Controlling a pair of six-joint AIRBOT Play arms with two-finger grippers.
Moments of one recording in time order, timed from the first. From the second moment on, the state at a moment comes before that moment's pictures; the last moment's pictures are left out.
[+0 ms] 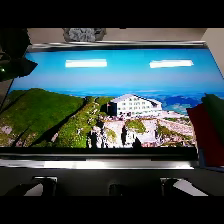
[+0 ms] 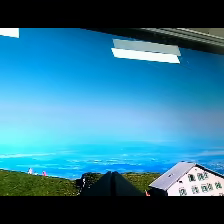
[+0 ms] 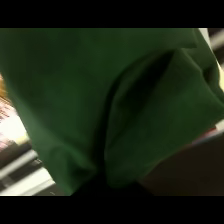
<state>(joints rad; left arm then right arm) 0.13 -1.14 1.46 1.00 -0.98 -1.34 -1.04 -1.29 1.51 -1.49 1.83 1.20</state>
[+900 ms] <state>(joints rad) 0.06 -1.19 1.65 1.20 -0.93 -1.41 -0.84 -1.25 1.69 -1.64 1.40 1.05</state>
